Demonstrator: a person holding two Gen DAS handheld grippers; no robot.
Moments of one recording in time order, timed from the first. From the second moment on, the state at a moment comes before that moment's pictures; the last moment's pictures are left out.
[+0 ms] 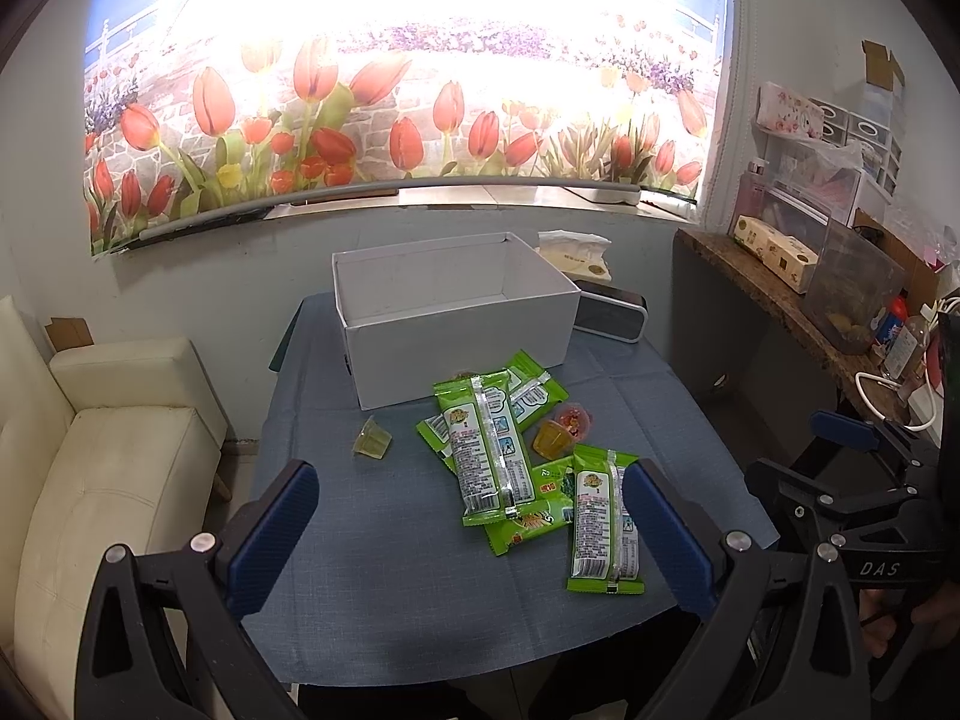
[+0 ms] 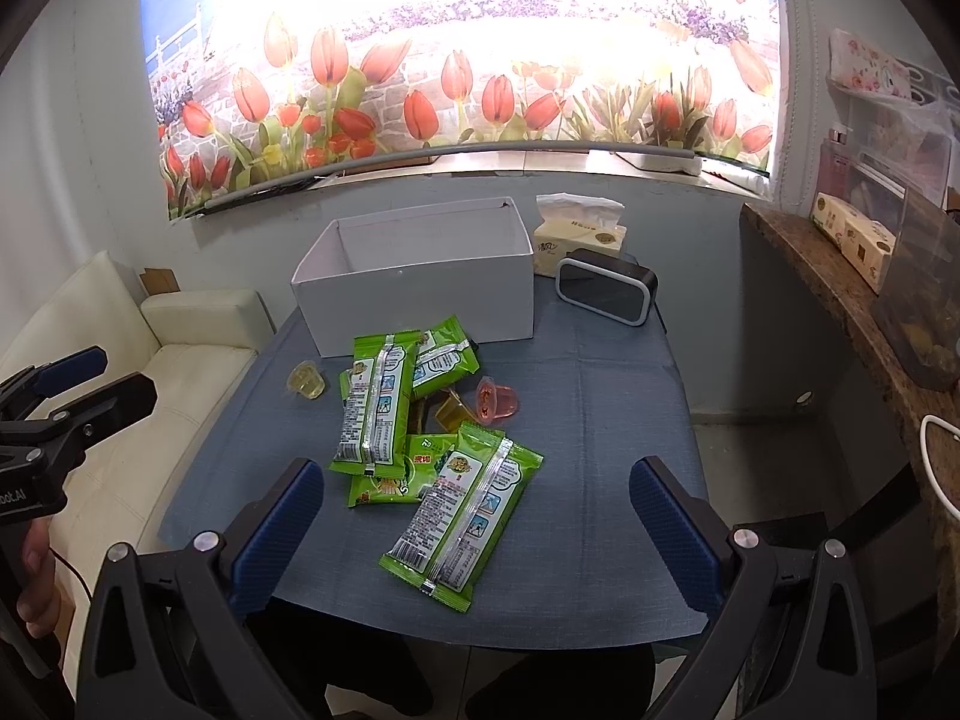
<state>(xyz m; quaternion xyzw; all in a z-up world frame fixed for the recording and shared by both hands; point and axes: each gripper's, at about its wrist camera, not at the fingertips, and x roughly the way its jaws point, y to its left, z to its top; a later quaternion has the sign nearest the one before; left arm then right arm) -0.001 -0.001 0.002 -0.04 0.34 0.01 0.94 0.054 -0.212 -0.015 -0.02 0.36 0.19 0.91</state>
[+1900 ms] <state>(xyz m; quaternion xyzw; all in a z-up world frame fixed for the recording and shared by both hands) -0.009 0.013 -0.004 -0.05 0.33 0.02 0.94 0.113 -0.119 -0.080 -0.07 0.39 0.25 0.88</state>
